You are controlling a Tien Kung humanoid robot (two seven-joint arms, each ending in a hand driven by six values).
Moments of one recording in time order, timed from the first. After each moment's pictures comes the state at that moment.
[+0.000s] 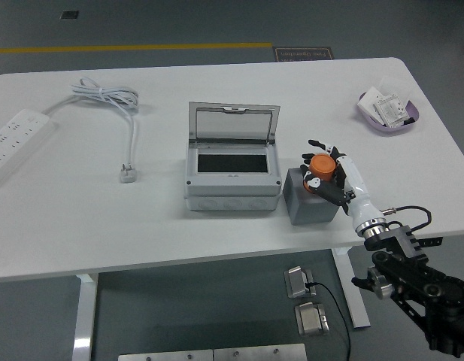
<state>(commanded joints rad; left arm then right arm) -0.18 0.14 -0.47 -0.19 0.42 -0.04 0.11 0.32 -0.32 0.74 1.08 -0.85 -0.35 0.50</state>
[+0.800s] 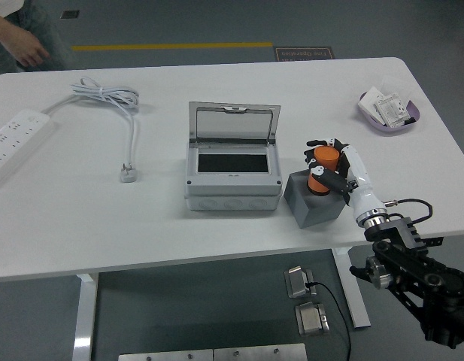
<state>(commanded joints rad) -0.18 0.14 -0.47 -0.19 0.42 -0.04 0.11 0.35 -0.32 0.76 1.09 -0.80 -0.37 0.50</state>
